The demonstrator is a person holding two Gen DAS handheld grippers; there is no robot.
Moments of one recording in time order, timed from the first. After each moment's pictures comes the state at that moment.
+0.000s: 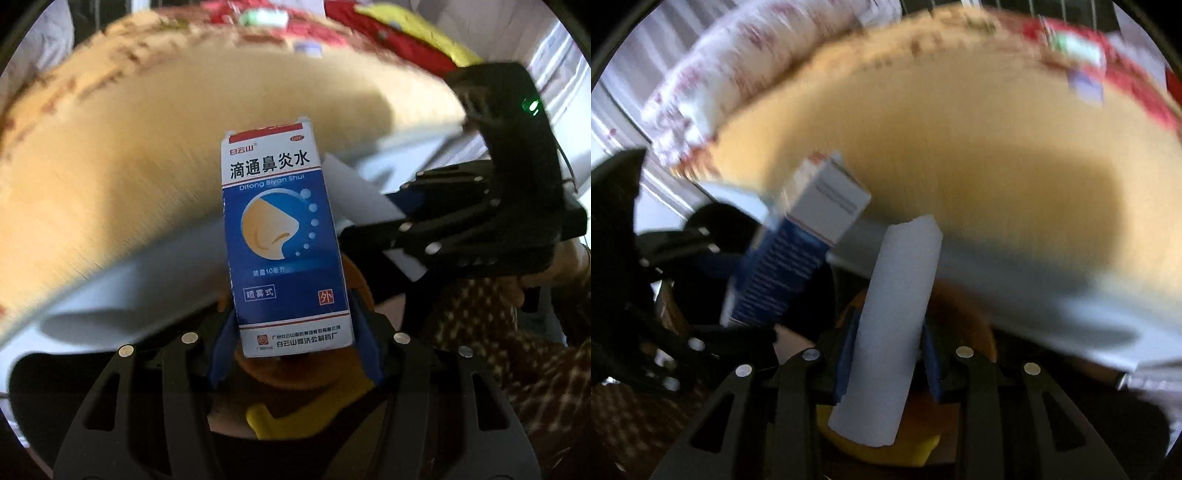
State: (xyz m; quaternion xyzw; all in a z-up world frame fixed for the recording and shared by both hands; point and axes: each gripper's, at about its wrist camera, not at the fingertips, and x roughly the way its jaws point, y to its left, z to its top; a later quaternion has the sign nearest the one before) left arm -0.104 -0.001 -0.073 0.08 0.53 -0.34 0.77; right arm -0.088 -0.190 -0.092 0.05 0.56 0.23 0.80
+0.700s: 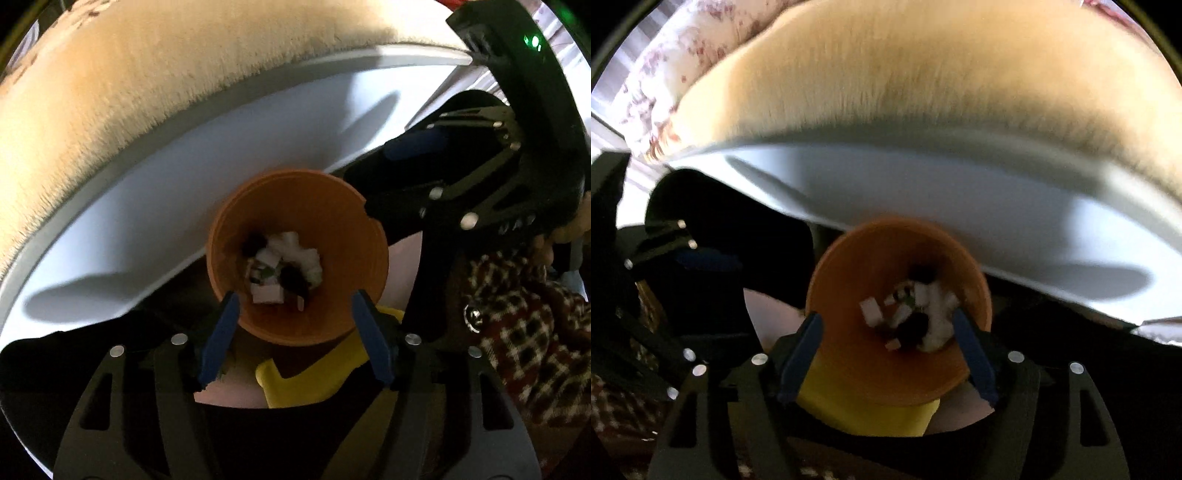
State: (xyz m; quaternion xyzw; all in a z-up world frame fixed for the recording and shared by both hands) left arm -0.118 -0.020 -0.117 0.15 0.59 -0.33 0.72; right arm -0.101 -0.194 -0.125 0.05 0.60 0.20 0.78
